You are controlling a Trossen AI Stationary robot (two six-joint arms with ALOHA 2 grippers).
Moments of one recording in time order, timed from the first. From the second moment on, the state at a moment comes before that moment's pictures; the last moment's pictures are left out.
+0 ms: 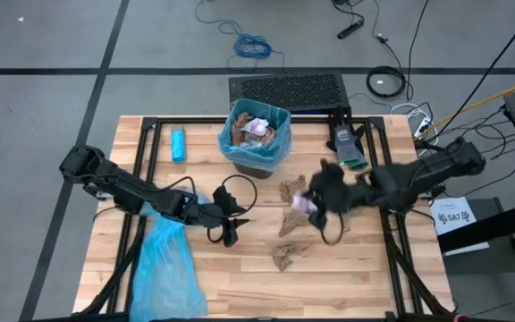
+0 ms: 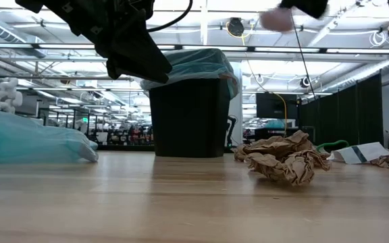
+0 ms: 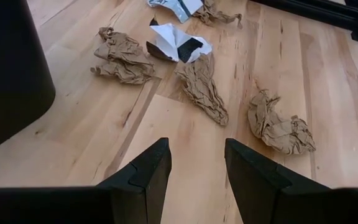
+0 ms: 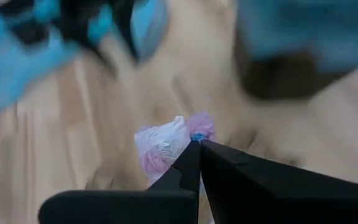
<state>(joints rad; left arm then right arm) -0.32 1.44 0.78 0.04 -0.37 -0.46 0.33 1.28 1.23 -0.83 0.45 0.63</state>
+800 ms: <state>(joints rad) -0.32 1.44 0.78 0.04 -0.41 -0.38 -0.29 1.62 1.53 -0.43 0.23 0.10</state>
